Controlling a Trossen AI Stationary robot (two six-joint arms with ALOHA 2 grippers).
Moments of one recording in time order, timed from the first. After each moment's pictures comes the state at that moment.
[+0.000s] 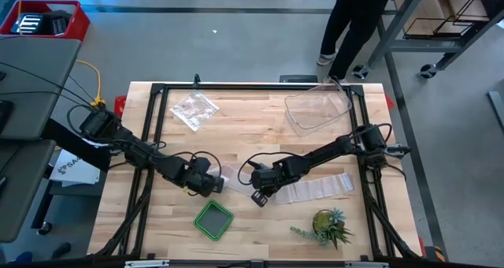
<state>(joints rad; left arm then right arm) -0.44 1.51 0.67 -0.35 -0.26 -1.72 0.24 2.04 1.29 -0.41 -0.05 0.91</state>
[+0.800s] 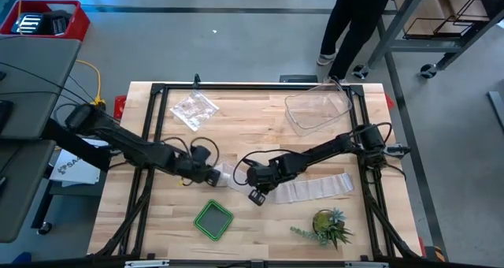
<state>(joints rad) -0.37 1.26 0.67 -0.43 -0.32 -1.37 0.22 2.04 1.40 -0.50 -0.04 0.78</state>
